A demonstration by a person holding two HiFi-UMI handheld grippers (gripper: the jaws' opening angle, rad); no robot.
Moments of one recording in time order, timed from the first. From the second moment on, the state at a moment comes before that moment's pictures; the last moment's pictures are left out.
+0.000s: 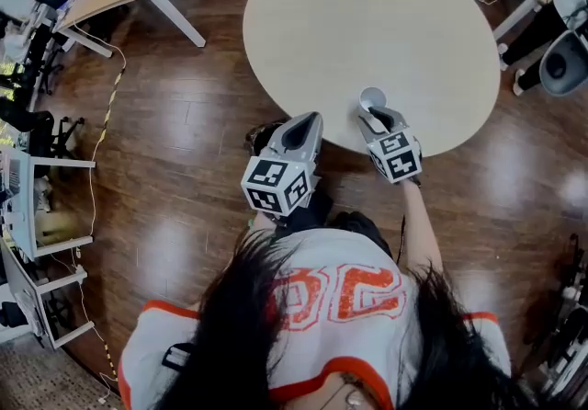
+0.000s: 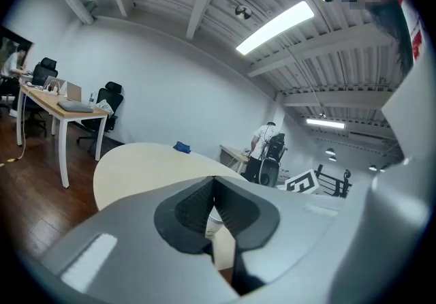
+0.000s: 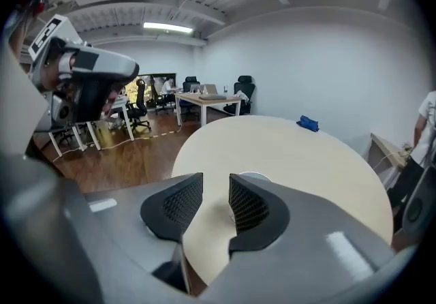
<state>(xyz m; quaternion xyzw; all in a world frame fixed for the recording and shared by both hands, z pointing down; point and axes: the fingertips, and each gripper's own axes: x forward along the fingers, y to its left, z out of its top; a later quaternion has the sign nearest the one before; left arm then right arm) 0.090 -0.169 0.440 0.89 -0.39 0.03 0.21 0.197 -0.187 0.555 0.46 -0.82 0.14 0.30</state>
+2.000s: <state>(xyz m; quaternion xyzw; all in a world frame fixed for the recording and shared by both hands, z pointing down) 0.050 -0.166 0.454 0.88 -0.43 0.04 0.21 0.156 -0.153 0.537 0.46 -0.82 0.14 0.31</state>
